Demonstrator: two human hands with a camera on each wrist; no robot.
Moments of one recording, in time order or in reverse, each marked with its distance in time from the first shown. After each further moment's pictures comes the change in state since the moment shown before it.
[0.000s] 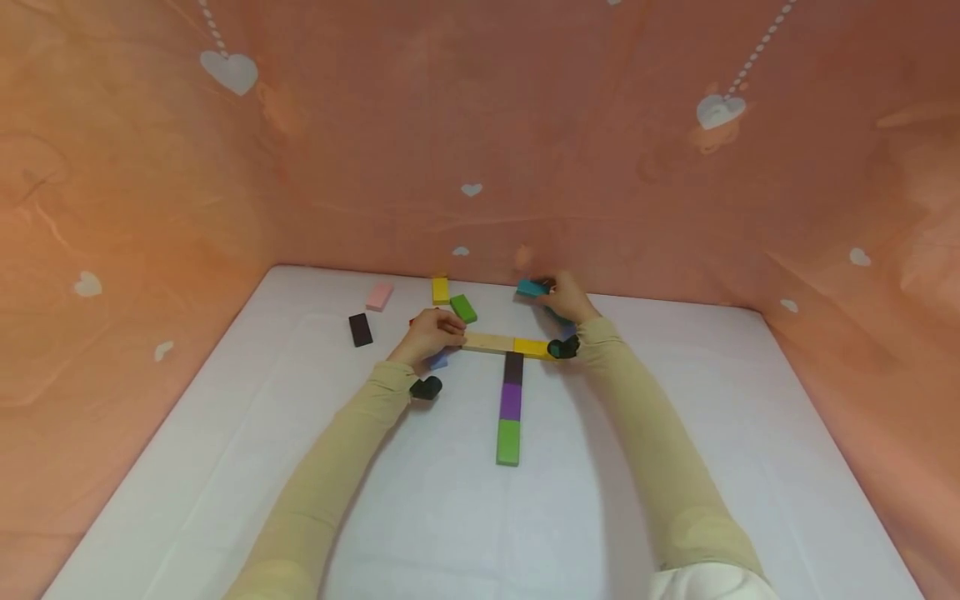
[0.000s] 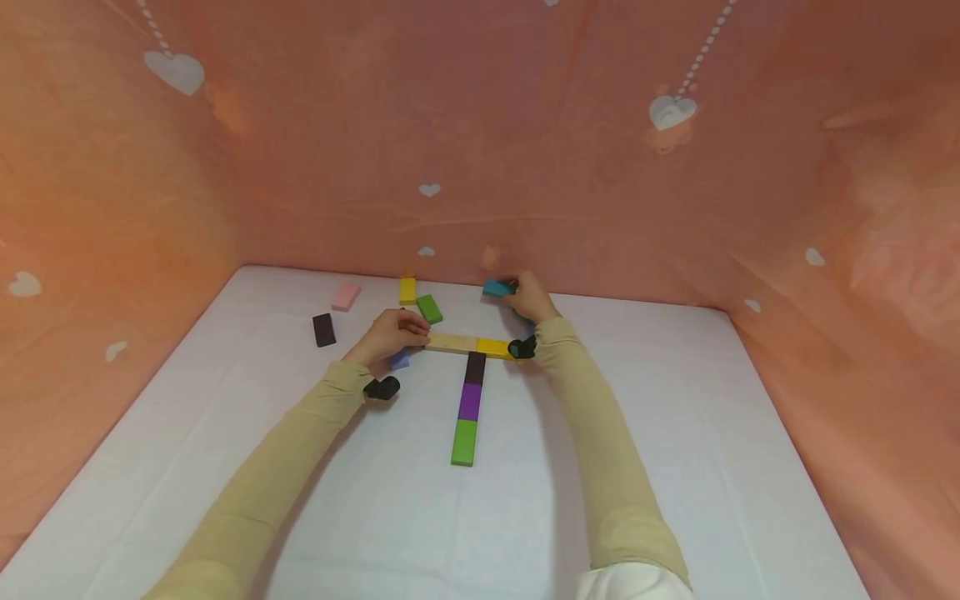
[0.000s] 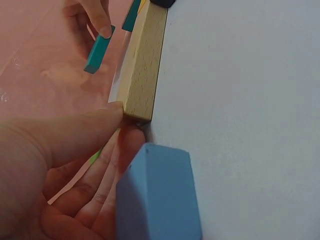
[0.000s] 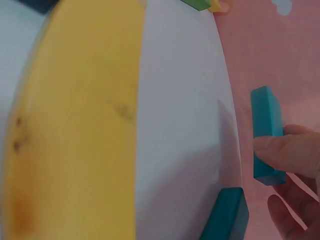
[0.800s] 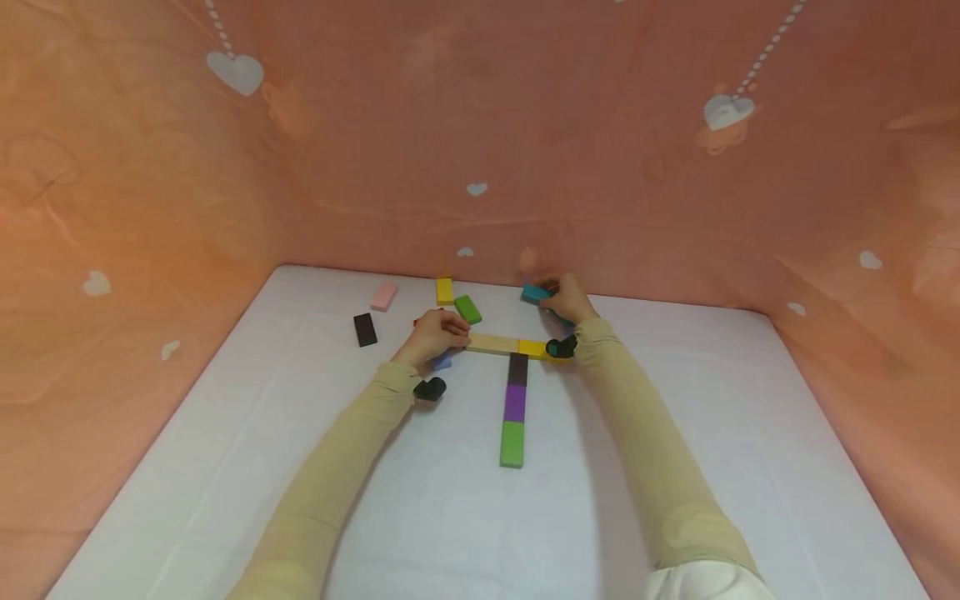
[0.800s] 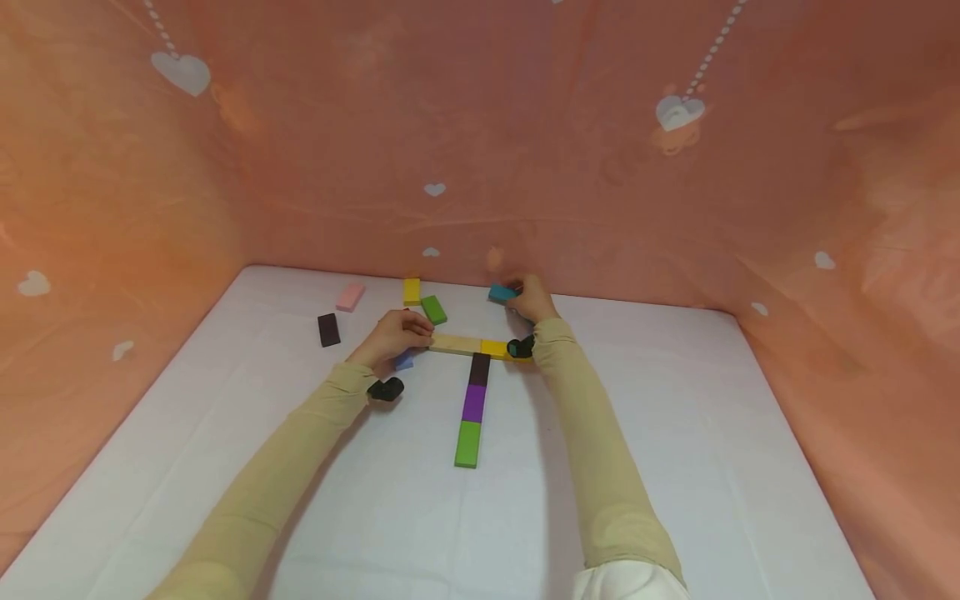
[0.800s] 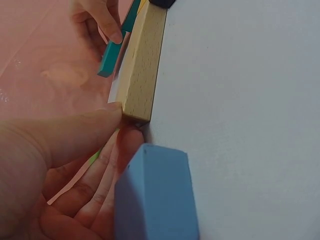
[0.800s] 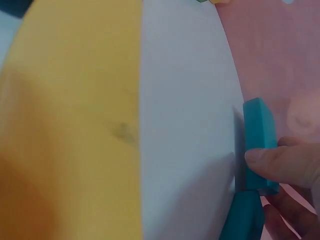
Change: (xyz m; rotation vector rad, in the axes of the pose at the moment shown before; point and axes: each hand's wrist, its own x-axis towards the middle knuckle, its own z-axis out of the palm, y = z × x) left_hand 0.002 -0.001 0.000 0.001 0.003 -0.025; right_hand 0.005 0.010 0.006 0.061 0.020 0.106
